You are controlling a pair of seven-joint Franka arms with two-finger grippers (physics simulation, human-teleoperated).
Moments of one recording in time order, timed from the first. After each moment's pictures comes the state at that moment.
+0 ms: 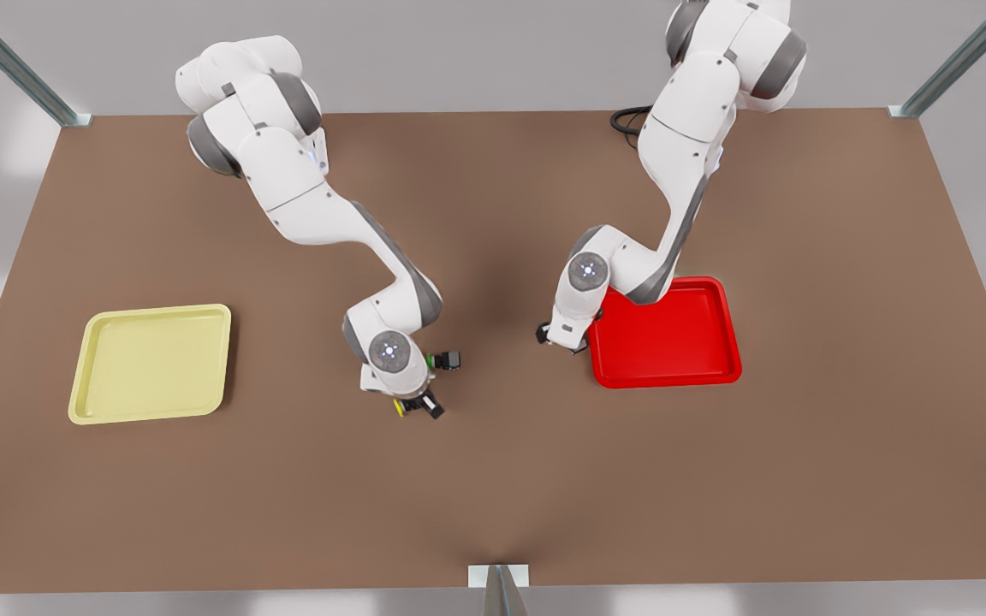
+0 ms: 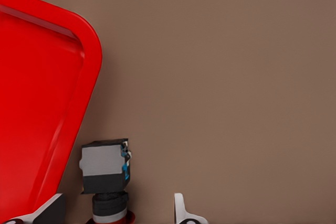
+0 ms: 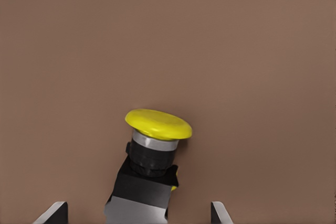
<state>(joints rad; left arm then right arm) -0.61 0.52 -0.02 -2.00 0.03 2.51 -1.04 0.43 0.85 0.11 -1.45 -0.06 2.30 1.40</state>
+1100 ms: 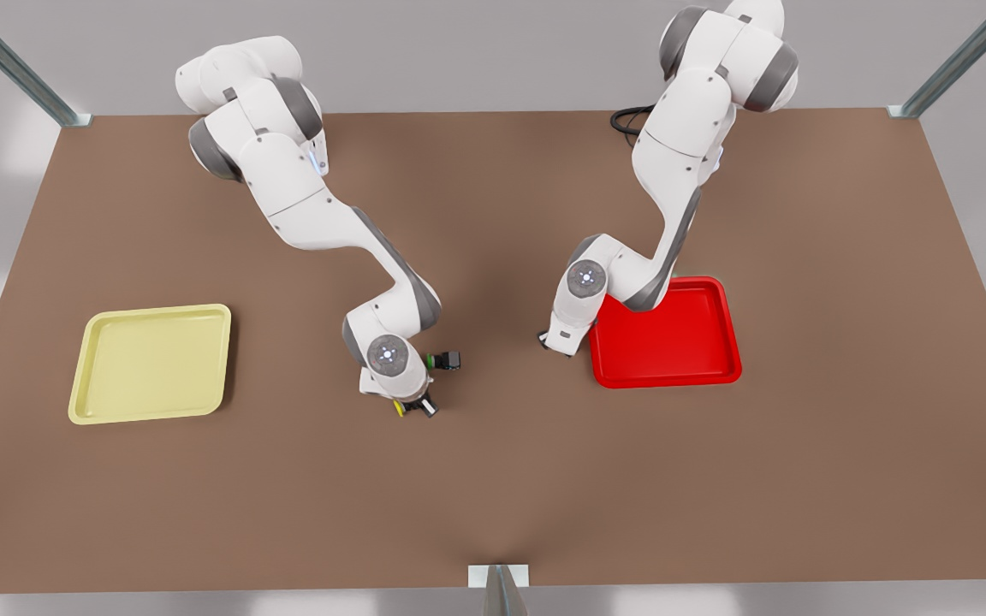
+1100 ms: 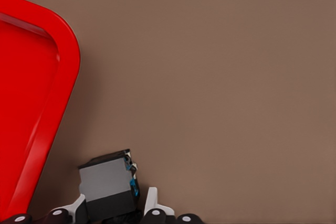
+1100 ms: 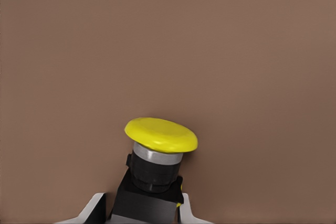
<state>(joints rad) -0.60 0.59 -0.02 -1.98 0.03 2.58 -1.04 0.43 0.88 0.11 -1.44 -0.06 2.32 1.40</state>
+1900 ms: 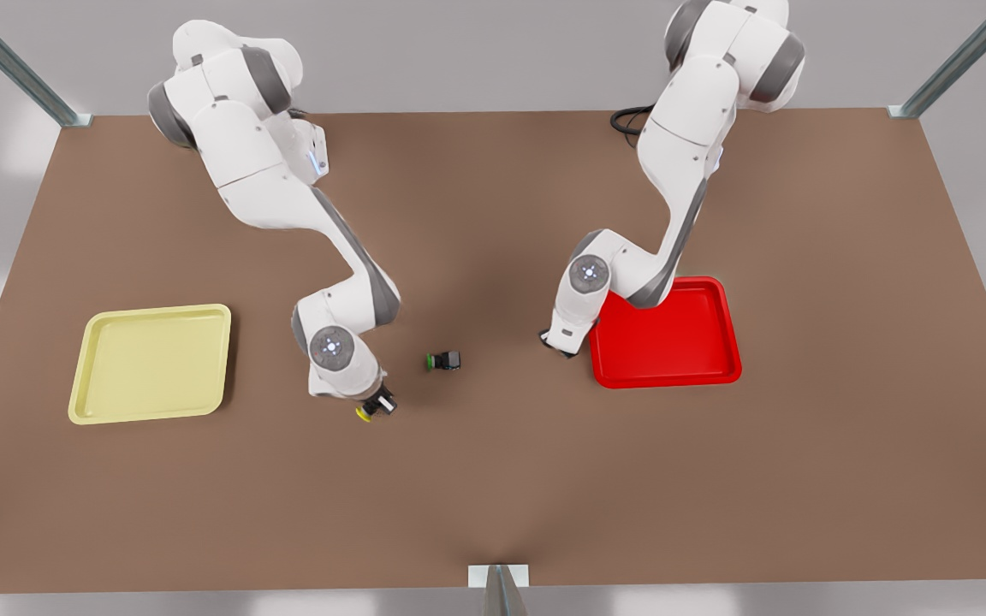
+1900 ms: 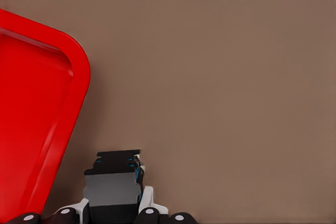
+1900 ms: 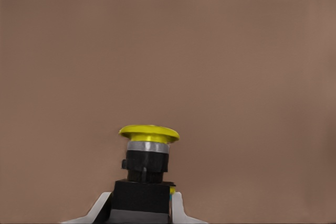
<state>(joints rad) -0.60 0.51 0.01 -1.98 0.04 2.50 -0.99 0.29 0.63 0.10 -1.67 -0.07 2.30 1.14</state>
